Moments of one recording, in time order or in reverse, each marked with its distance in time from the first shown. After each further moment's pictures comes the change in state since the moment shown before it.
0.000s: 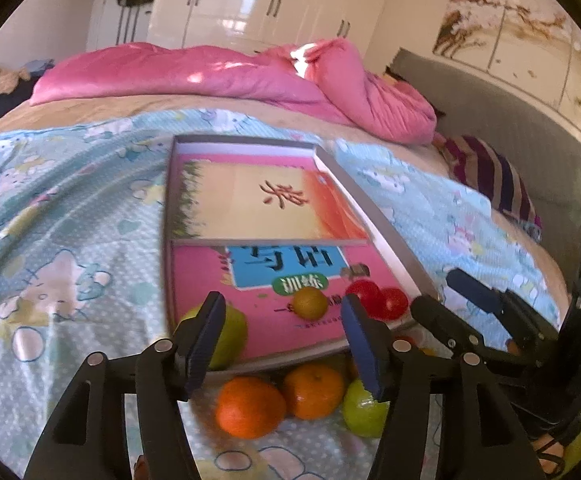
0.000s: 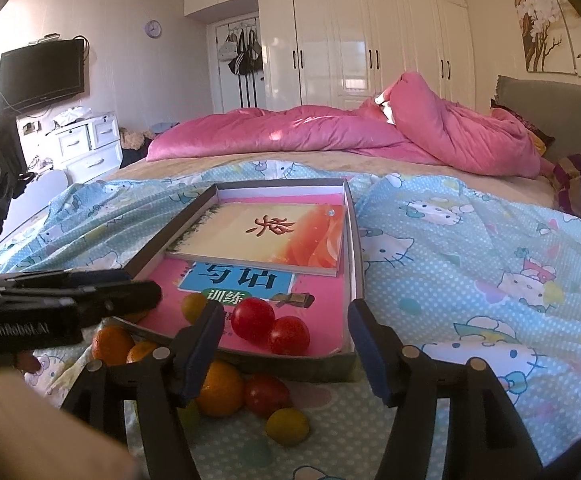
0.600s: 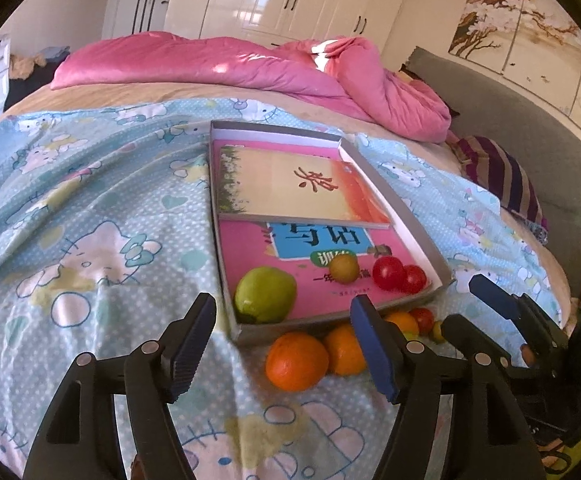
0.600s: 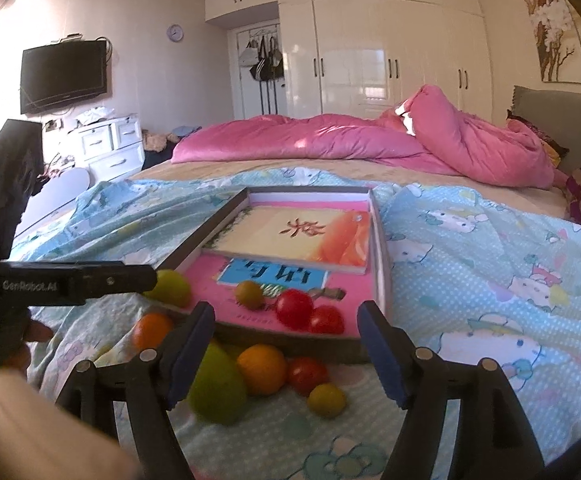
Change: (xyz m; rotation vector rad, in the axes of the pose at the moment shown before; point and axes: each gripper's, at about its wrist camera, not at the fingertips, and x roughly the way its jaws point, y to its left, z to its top) left arm -0.024 0.025 -0.018 -0.030 0.040 0.040; right arm -0.027 0.025 -0.012 -0.041 -0.010 0.080
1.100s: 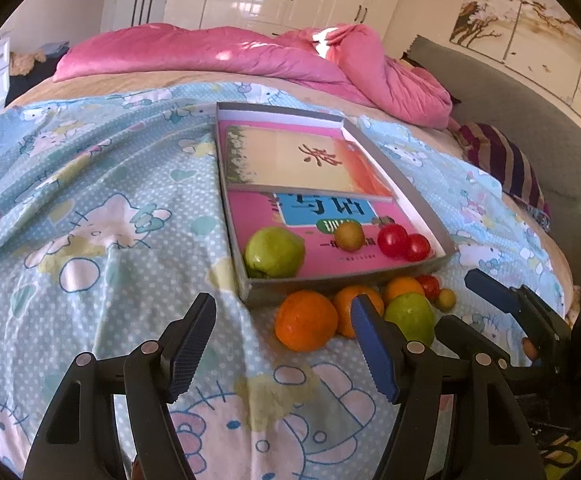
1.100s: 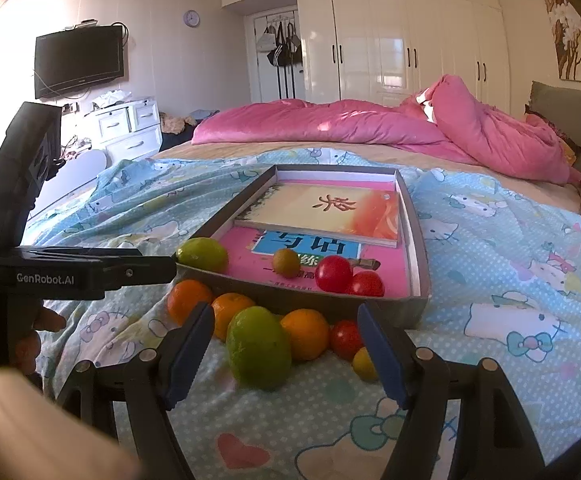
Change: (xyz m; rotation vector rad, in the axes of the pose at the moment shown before) left arm -0.005 0.002 -0.019 0.017 0.043 0.008; right arm -0.002 0.019 -0.014 -0.018 0.054 0.041
